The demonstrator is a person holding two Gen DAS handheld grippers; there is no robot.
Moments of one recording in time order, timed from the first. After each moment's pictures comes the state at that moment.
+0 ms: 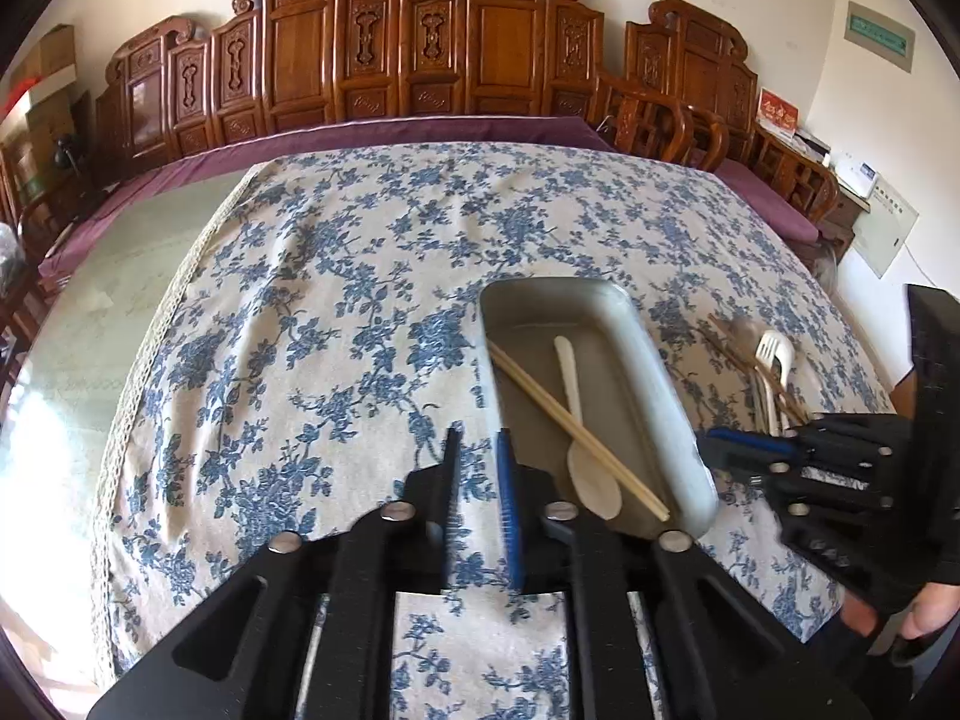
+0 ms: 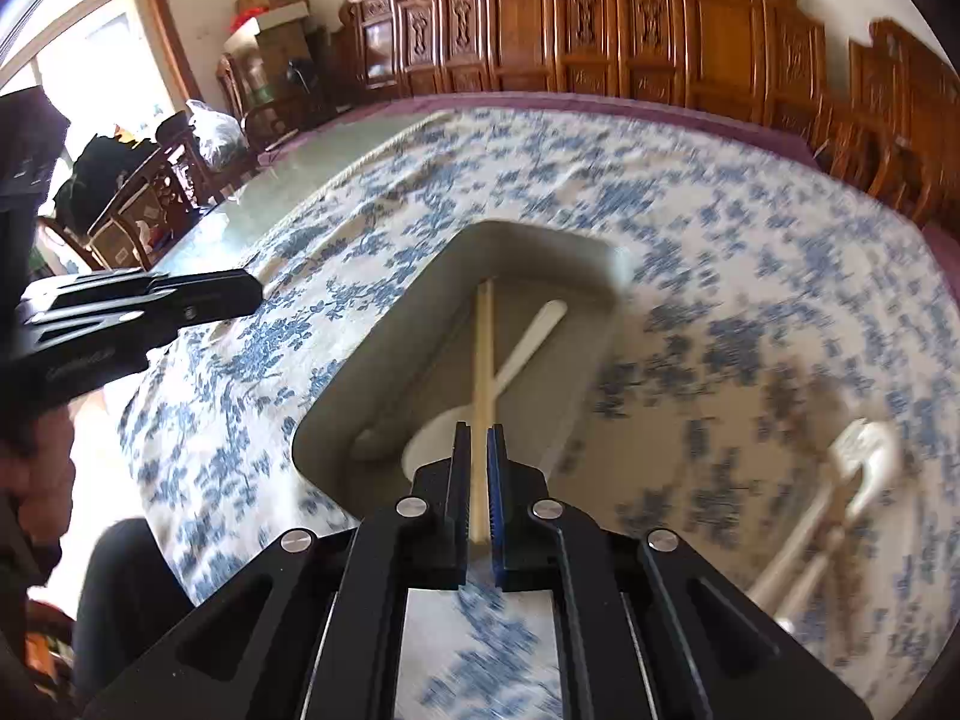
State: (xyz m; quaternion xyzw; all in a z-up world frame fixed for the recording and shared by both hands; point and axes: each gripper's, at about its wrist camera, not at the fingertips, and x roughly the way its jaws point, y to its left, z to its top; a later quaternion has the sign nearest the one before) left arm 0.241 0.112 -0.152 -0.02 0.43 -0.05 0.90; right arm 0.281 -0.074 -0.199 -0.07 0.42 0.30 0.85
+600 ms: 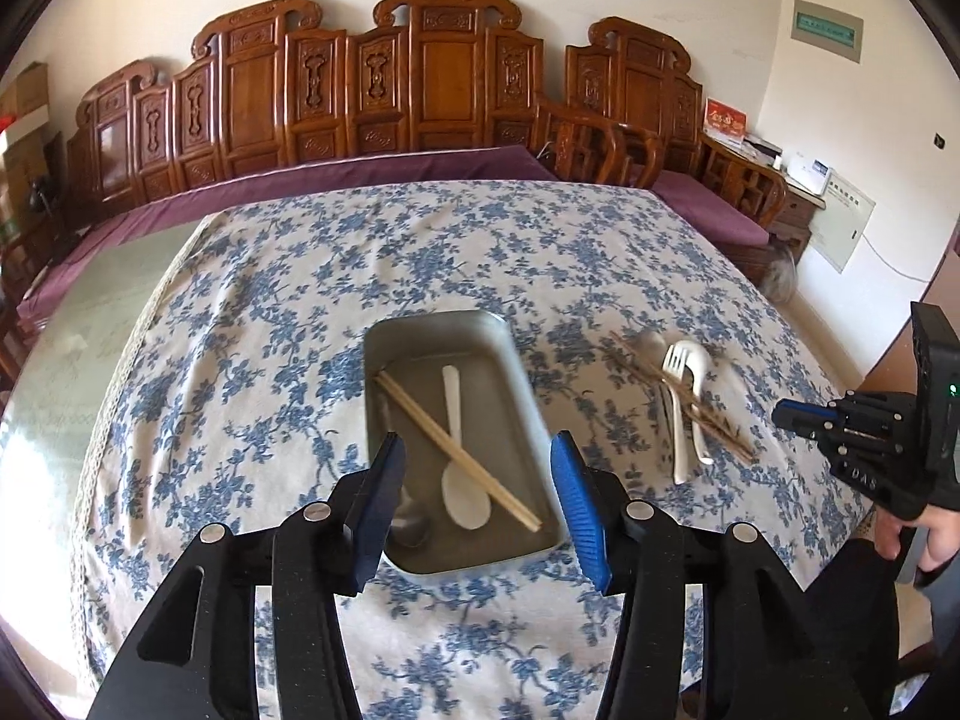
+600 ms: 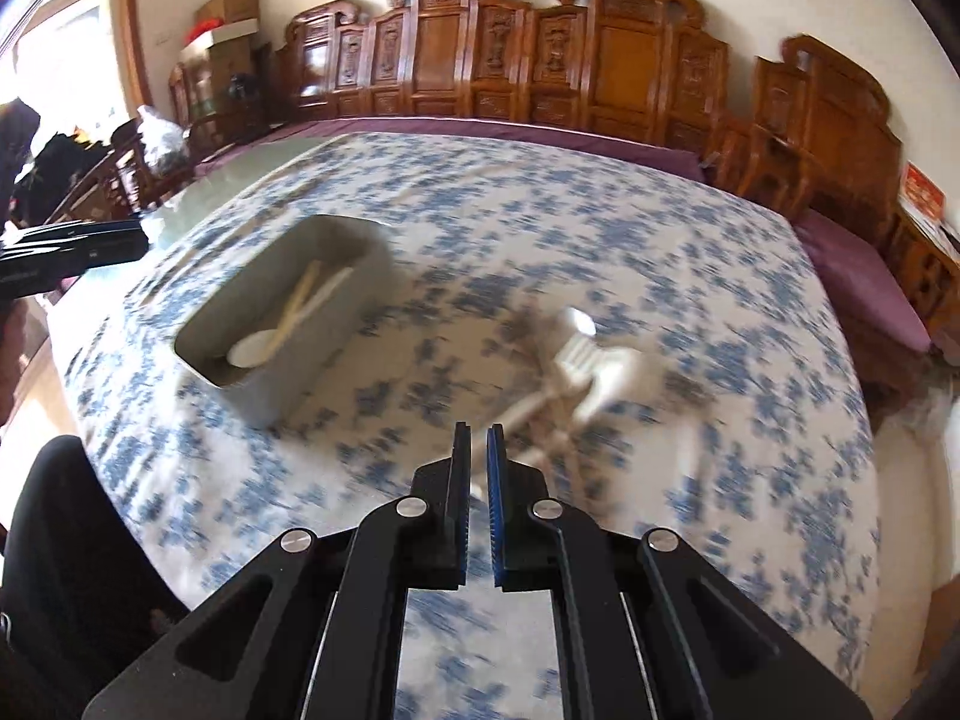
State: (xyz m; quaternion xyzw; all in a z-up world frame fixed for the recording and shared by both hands) left arm 0.213 0.042 -0.123 0.00 0.39 -0.09 0.92; right arm 0.259 -0.245 -0.188 -0.08 0.41 0.21 0.89
